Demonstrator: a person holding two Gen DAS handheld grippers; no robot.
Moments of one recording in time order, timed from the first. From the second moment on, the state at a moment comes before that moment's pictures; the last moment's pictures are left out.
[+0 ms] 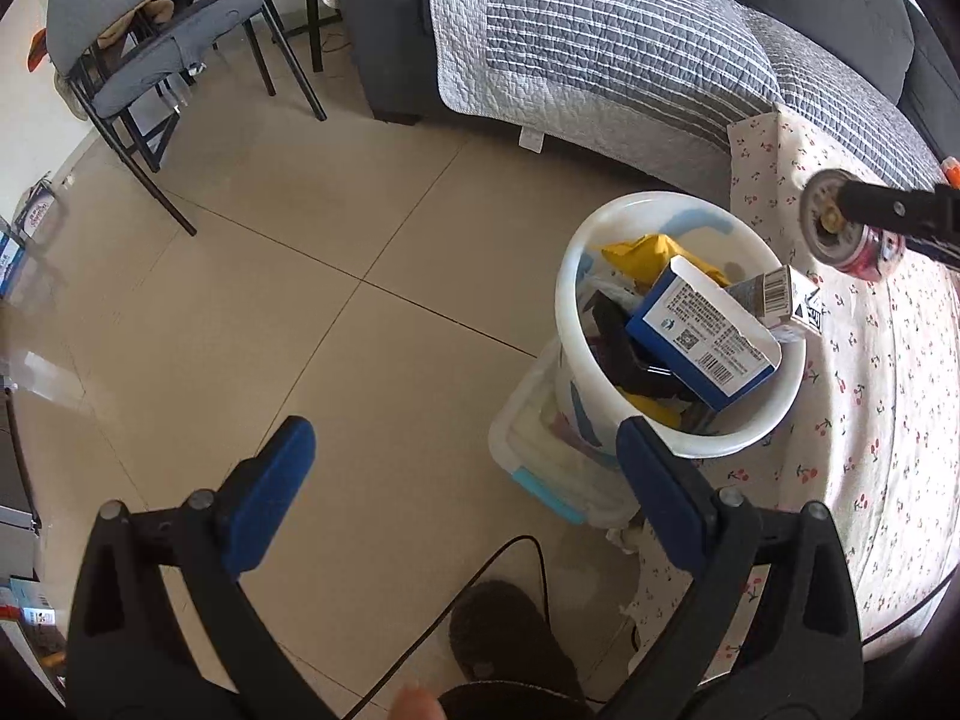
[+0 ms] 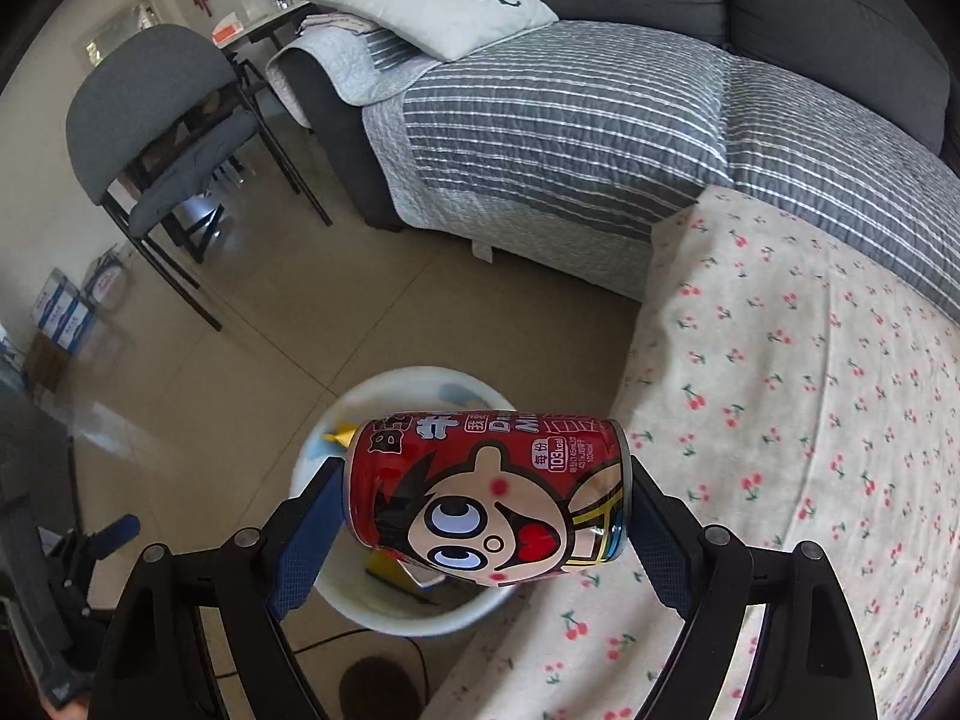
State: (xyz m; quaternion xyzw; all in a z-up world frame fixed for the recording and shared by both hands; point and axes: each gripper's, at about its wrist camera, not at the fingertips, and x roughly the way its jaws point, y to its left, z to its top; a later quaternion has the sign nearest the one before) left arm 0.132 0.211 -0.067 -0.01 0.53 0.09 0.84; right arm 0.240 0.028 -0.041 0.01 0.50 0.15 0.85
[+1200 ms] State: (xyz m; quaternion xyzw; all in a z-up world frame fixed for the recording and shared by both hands) left arm 0.087 0.128 -0.024 -0.01 0.48 0.04 0.88; right arm 0.102 -0.106 0.007 0.01 0.47 0.09 0.88
